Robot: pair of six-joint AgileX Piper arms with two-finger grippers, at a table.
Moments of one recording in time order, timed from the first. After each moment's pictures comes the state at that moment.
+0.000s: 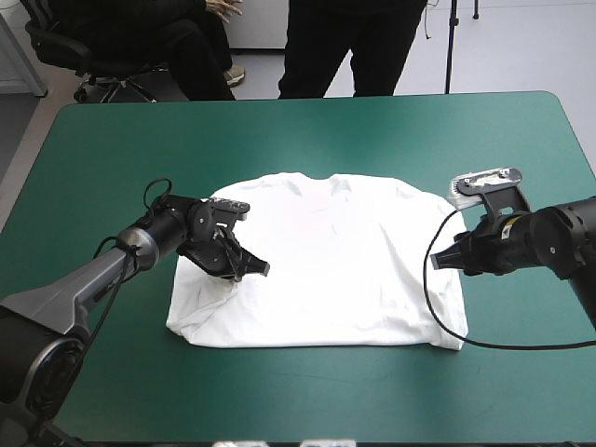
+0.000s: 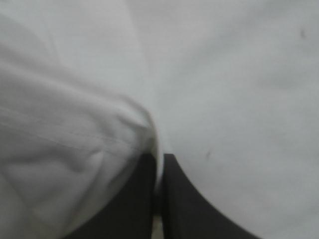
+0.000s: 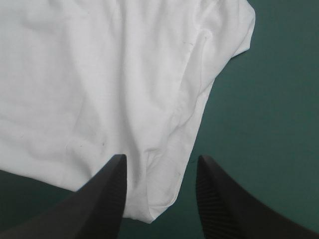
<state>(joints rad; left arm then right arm) -0.43 1.68 -1.12 -0.19 0.85 0.07 0.24 1.14 -1.17 0.03 1.14 -0.03</state>
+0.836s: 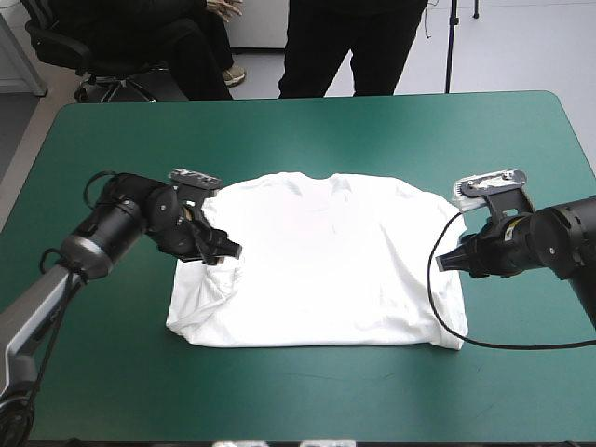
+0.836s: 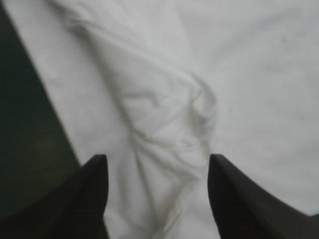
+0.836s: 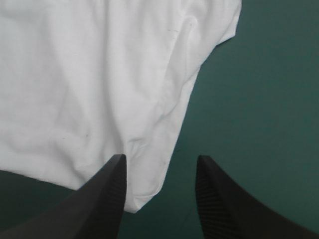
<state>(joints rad) -0.38 1.46 -1.22 -0.04 1.07 0.00 0.24 1.14 -1.17 -0.03 1.17 -0.01</state>
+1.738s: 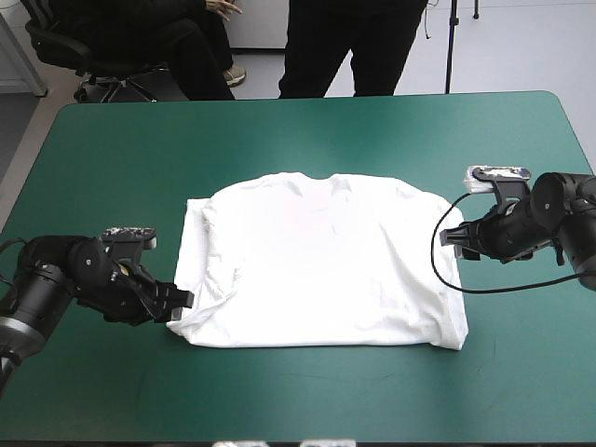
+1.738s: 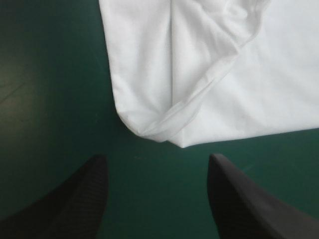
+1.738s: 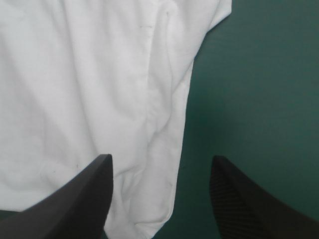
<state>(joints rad) -0.18 1.15 -0.89 -0.17 1.15 0.00 0.04 1.34 -1.17 0.15 1.12 -0.07</state>
